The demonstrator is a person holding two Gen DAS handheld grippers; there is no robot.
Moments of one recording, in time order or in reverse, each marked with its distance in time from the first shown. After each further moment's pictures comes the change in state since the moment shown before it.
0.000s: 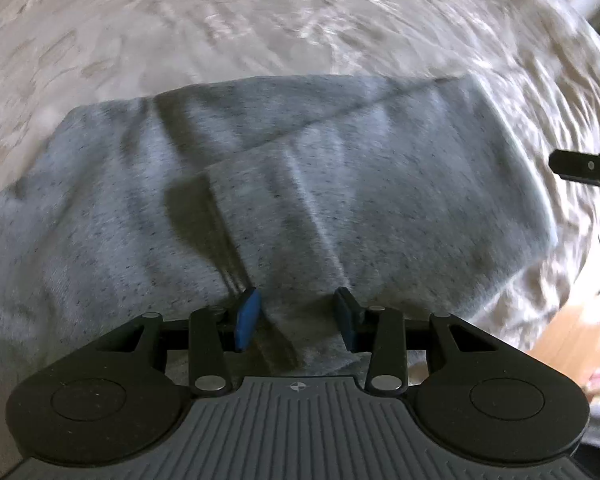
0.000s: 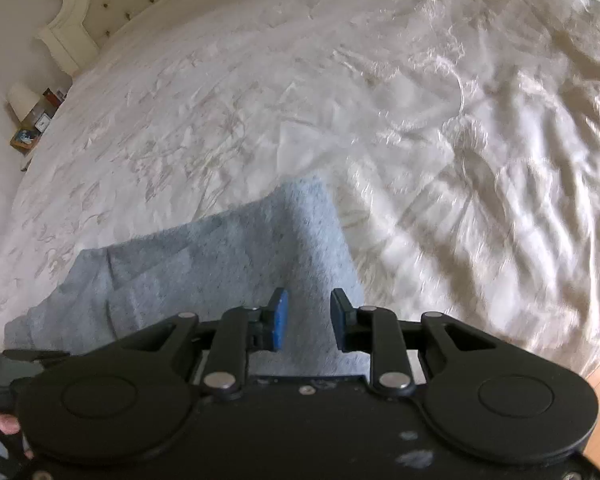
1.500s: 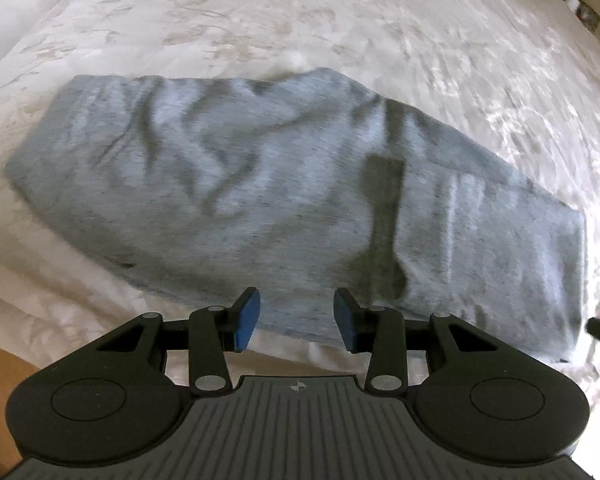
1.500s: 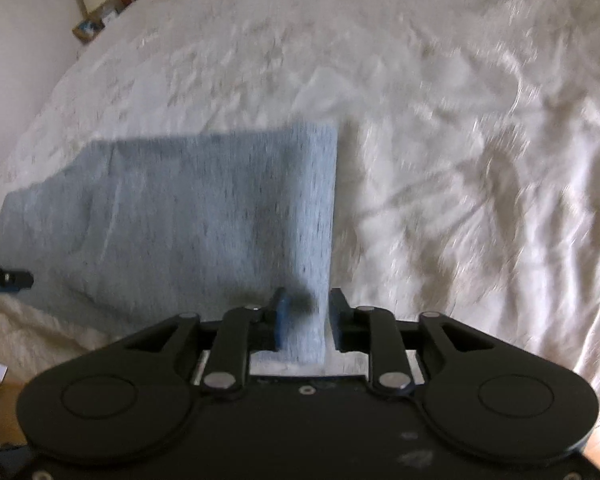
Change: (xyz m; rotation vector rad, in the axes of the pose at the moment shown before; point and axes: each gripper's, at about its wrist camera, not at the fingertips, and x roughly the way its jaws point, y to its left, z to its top) left arm -0.080 0.023 -0.066 -0.586 -0.103 0.295; right arm 0.015 -0.043 -0.011 -0.313 0.117 0.109
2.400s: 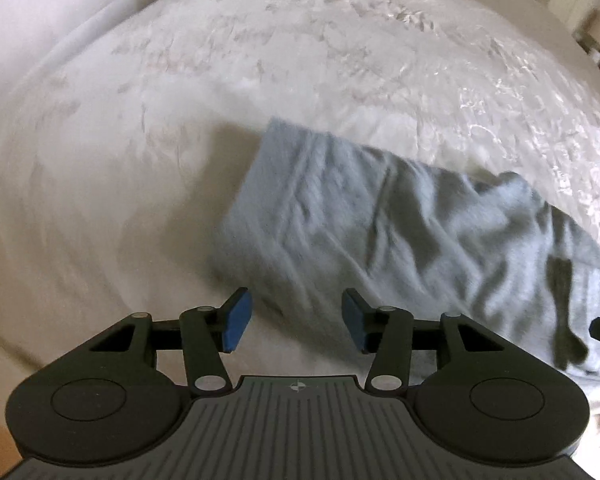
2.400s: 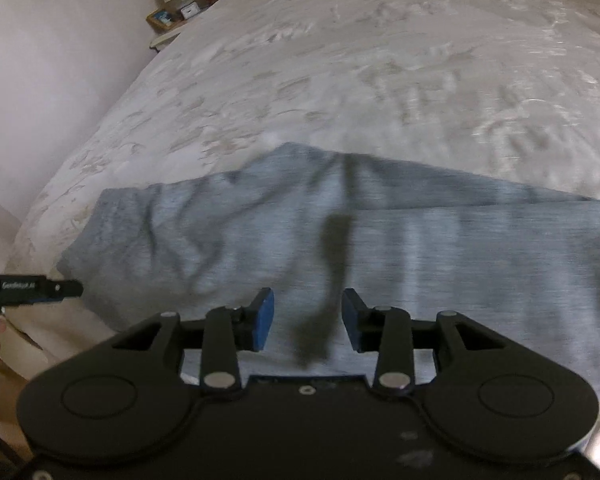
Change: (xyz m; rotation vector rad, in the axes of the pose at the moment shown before) left arm 0.007 0.216 0.068 -0.018 -0.111 -0.009; right arm 0.053 0.263 0.029 -0.098 -0.021 0.130
